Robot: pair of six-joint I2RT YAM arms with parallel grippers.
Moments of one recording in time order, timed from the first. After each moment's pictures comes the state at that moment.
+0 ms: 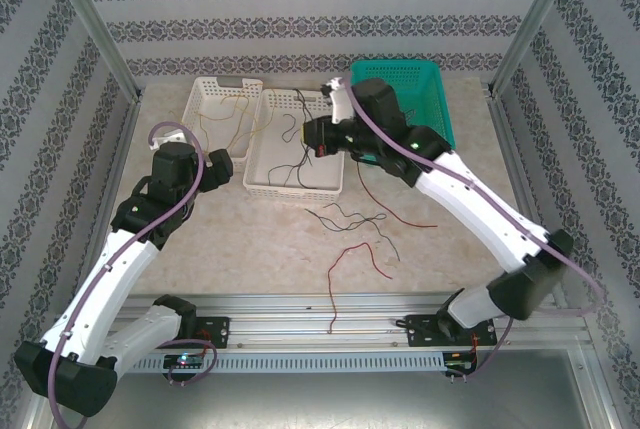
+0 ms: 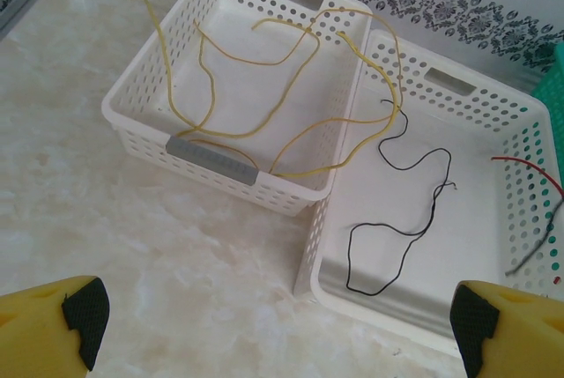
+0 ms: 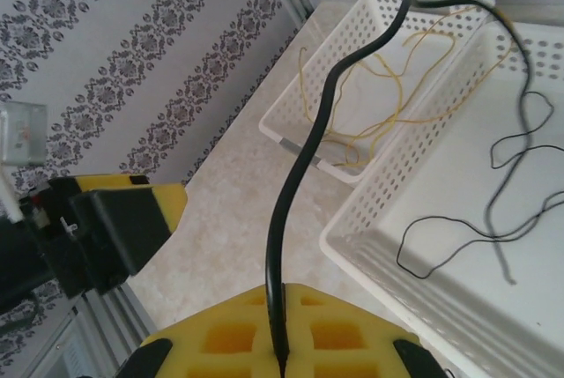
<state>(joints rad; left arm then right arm) -0.28 0.94 0.98 -0.65 -0.29 -0.51 0.69 1.51 1.59 -0.55 -0.29 0.46</state>
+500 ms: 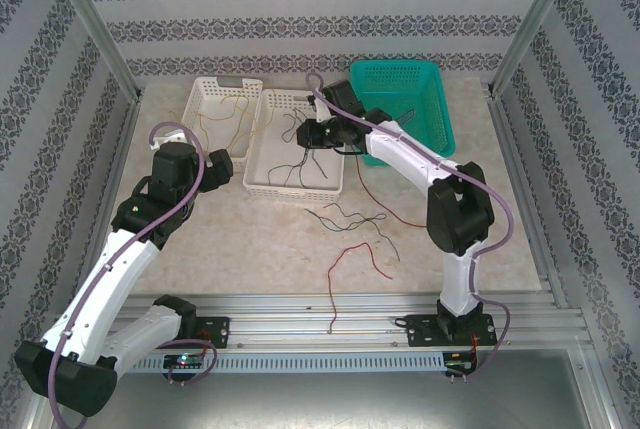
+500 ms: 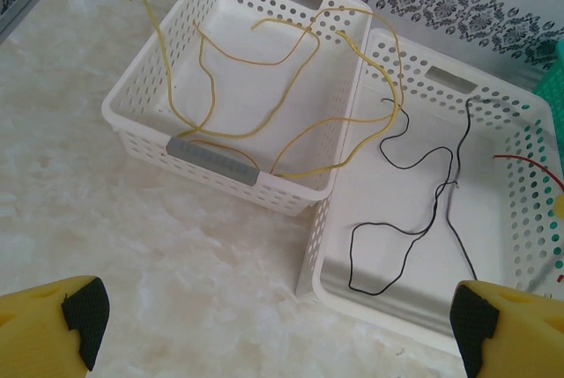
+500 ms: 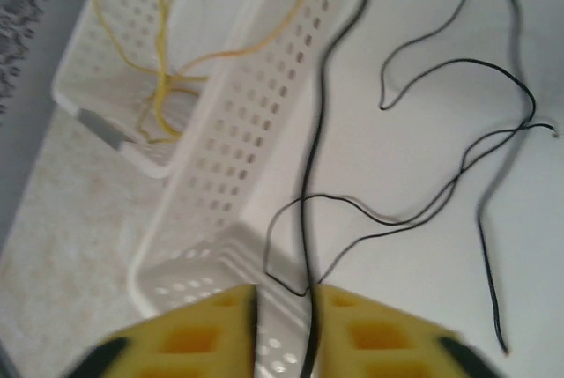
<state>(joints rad) -0.28 0.94 0.97 -0.65 -0.29 -0.50 0.55 1.98 1.70 -0.51 -0.34 0.44</state>
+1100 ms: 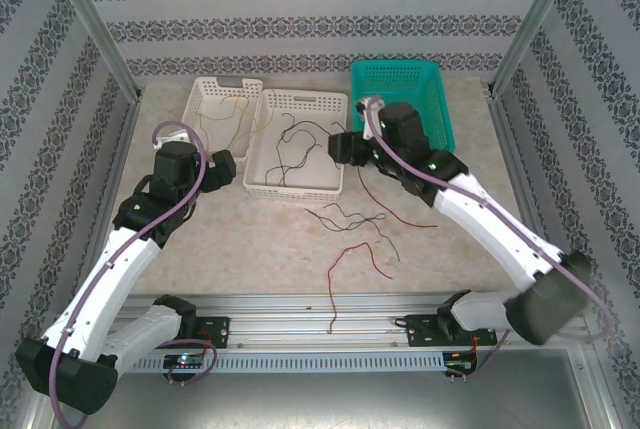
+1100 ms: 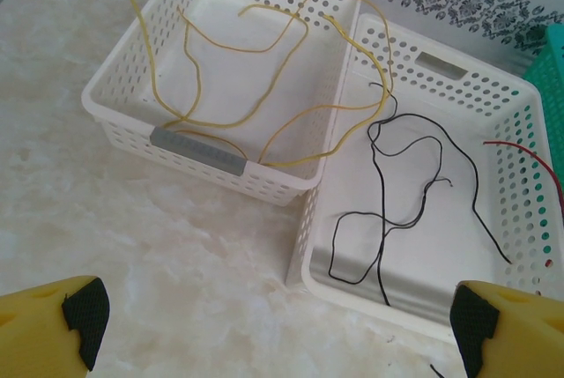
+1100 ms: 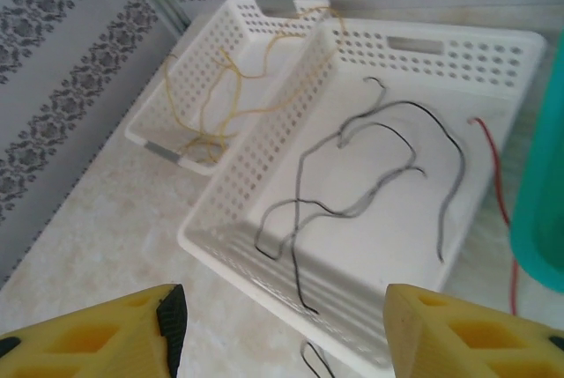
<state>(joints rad) -0.28 0.95 0.97 -0.65 -0.25 -0.50 0.56 1.29 1.19 -0.41 -0.15 0.39</state>
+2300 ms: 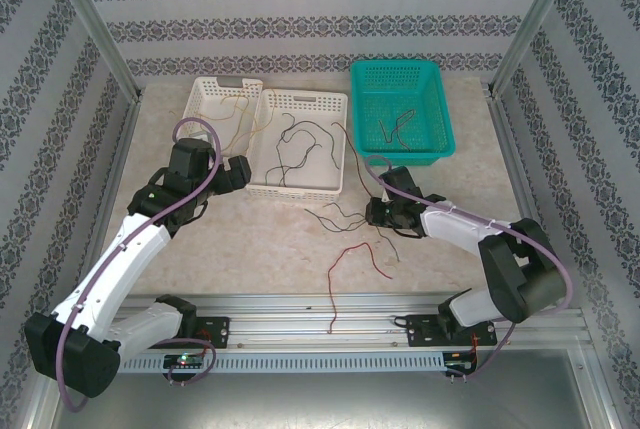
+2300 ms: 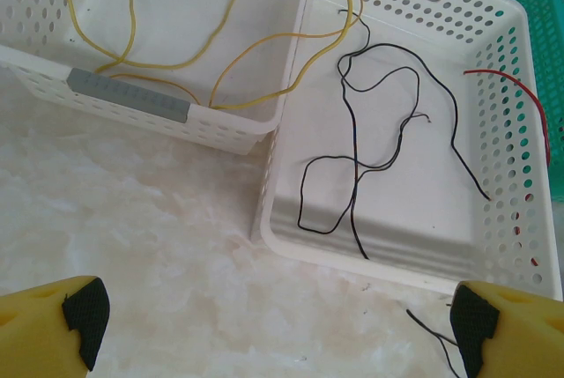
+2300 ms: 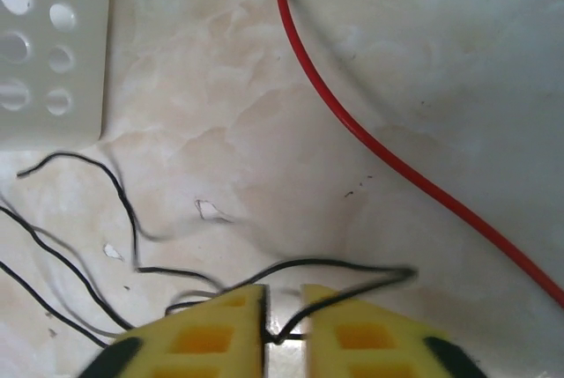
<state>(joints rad) -0.31 1.05 0.97 -0.65 -0.13 -0.51 0.43 1.44 0.66 -0.23 -0.13 0.57</state>
